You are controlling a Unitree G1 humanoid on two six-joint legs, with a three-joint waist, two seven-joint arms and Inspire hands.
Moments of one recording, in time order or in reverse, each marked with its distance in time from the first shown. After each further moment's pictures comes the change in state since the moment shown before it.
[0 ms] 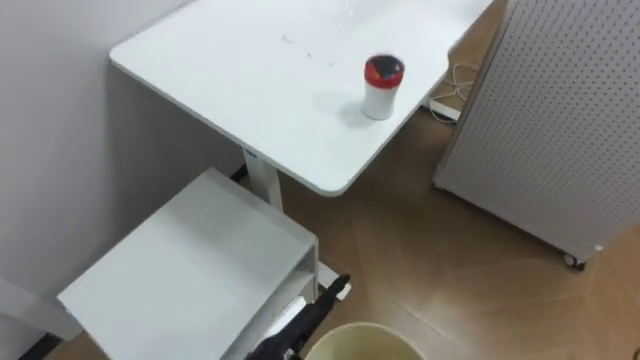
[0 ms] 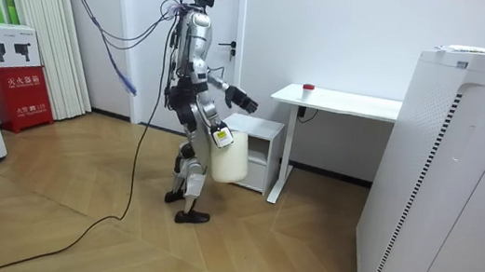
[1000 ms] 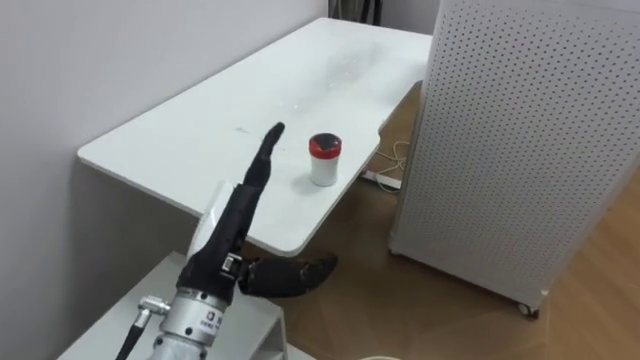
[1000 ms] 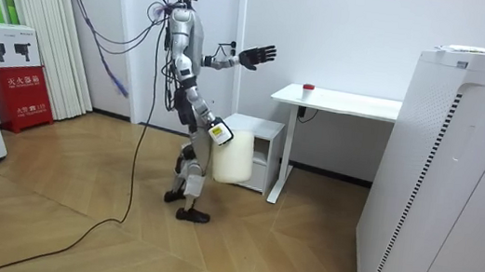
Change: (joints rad) left arm 0.063 0.005 0.289 -0.389 0.111 -0.068 0.264; right arm 0.103 0.017 -0.105 -0.050 -0.044 0.000 0.001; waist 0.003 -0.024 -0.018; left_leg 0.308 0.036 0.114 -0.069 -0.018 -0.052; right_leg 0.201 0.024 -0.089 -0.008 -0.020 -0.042
